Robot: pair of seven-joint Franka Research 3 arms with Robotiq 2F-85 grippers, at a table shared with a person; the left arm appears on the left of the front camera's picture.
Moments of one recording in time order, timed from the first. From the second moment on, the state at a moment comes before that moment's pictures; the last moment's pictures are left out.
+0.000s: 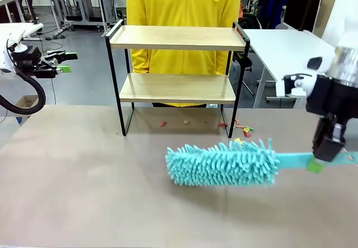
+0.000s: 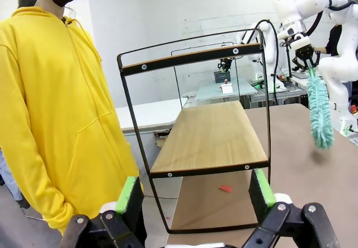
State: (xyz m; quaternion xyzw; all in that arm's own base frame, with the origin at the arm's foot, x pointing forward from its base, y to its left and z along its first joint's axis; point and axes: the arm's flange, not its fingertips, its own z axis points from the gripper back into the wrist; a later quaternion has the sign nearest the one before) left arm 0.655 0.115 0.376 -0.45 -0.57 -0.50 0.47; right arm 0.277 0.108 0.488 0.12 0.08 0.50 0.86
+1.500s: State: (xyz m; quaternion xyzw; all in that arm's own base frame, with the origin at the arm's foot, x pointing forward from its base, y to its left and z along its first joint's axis) left arm 0.655 0.115 0.376 -0.45 -0.57 -0.50 0.47; right arm 0.280 0.061 0.460 0.09 0.12 0.50 0.85
